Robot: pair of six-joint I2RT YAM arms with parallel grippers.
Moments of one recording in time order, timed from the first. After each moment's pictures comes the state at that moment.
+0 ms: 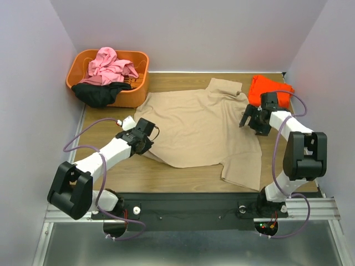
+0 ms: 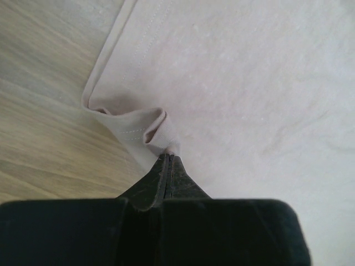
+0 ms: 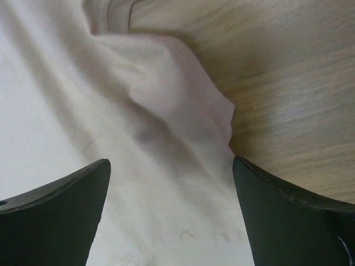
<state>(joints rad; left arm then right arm) -0.54 1.29 0.77 -0.55 -0.39 -1.11 -0.05 1.63 1.07 -0.49 -0.05 0.41</state>
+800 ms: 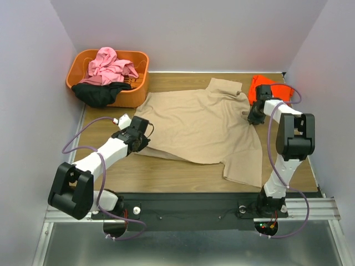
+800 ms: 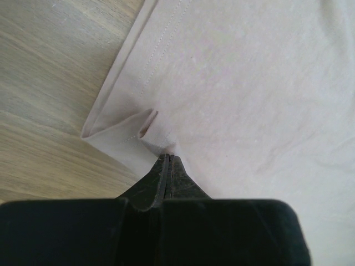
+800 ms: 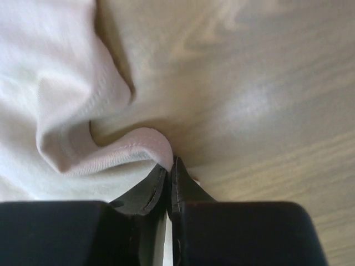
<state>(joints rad) -0.44 1.29 0.75 -0.45 -0.34 -1.03 -0.05 1.92 1.30 -0.49 0.16 0.39</state>
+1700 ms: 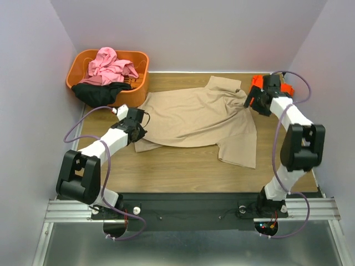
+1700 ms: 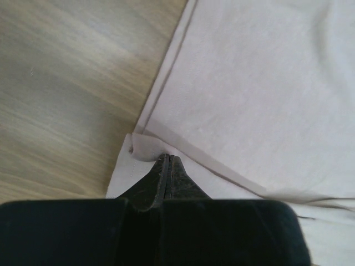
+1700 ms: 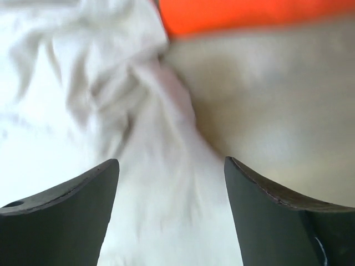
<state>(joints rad) -0.34 1.43 0.83 -0.36 -0.34 -0.87 -0.05 1.88 1.45 -0.48 0.07 0.37</state>
